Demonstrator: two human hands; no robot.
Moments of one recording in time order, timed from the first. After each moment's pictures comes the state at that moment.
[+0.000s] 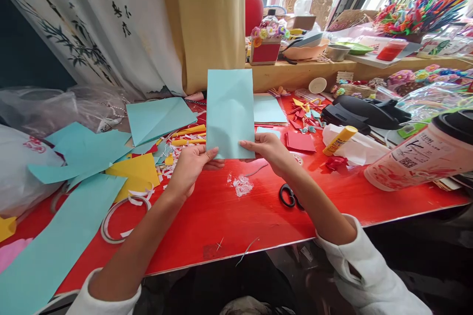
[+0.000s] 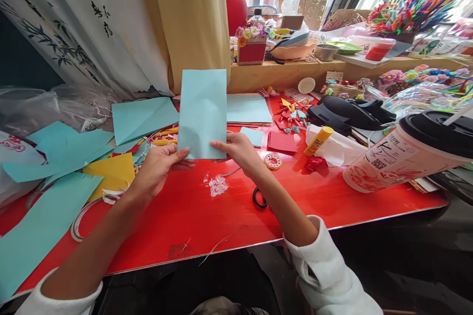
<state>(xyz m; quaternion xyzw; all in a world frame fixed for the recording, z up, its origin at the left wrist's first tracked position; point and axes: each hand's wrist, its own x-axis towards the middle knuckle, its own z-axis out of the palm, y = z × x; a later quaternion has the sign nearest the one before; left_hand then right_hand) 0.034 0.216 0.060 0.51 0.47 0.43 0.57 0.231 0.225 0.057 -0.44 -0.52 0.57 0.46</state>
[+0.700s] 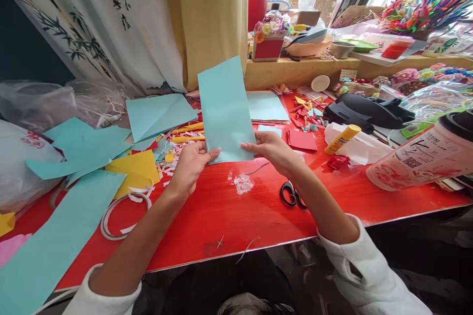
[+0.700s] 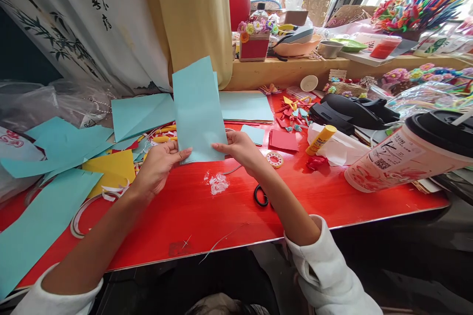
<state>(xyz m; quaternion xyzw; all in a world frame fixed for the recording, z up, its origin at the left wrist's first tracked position) 0.035 0.220 0.050 0.48 0.47 0.46 0.58 0.233 0.220 0.063 -0.46 -0.55 0.55 0.43</state>
